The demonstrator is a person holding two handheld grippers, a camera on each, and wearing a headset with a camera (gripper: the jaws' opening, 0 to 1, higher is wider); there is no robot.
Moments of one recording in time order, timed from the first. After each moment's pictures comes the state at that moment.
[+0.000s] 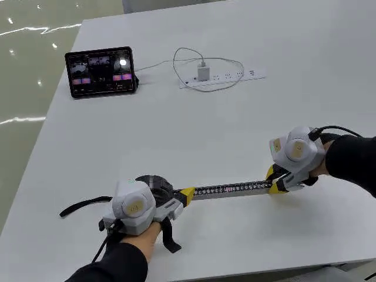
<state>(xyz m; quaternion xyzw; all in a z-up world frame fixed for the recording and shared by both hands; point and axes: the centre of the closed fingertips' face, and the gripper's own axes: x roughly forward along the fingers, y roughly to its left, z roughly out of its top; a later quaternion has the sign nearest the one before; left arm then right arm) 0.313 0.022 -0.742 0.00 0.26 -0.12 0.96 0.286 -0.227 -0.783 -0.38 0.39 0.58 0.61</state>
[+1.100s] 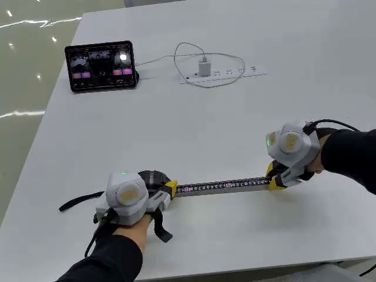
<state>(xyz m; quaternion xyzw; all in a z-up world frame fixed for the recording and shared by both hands) 0.315 0.040 -0.745 0.01 0.29 -0.11 0.95 0.286 -0.226 -0.782 -0.37 0.43 0.56 0.61</state>
